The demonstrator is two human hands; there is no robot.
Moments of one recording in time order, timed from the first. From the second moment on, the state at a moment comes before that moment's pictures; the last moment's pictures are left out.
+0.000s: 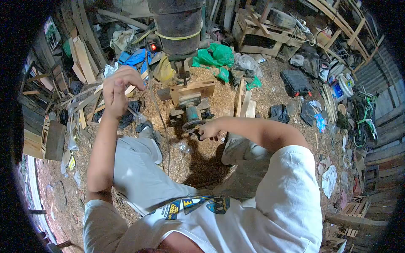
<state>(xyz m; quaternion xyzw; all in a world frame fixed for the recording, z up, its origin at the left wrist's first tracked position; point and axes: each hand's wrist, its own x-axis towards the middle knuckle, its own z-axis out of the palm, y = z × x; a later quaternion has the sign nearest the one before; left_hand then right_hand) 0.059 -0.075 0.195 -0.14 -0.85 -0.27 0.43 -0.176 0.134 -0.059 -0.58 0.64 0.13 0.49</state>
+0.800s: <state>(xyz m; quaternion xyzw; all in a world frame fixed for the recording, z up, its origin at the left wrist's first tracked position) 0.085 -0.090 0.193 -0.14 -0.87 -0.30 0.36 -0.201 0.140 -0.108 -0.59 0.53 0.05 0.61</state>
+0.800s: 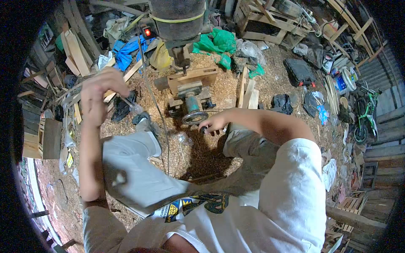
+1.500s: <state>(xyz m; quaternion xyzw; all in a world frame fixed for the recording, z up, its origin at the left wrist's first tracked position) 0.129 -0.118 0.198 -0.01 -0.88 -0.31 0.35 -0.158 0.123 -0.120 -0.58 0.57 -0.03 0.58</state>
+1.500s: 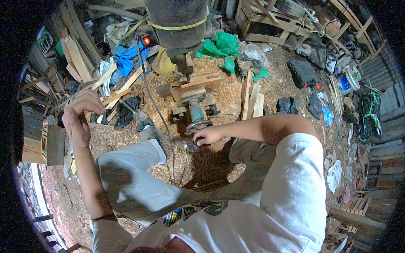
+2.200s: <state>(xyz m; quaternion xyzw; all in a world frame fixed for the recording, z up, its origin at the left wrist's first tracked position) 0.119 -0.112 0.199 0.00 -0.91 -0.26 0.32 -0.135 0.123 -0.105 -0.63 0.60 -0.05 0.50</state>
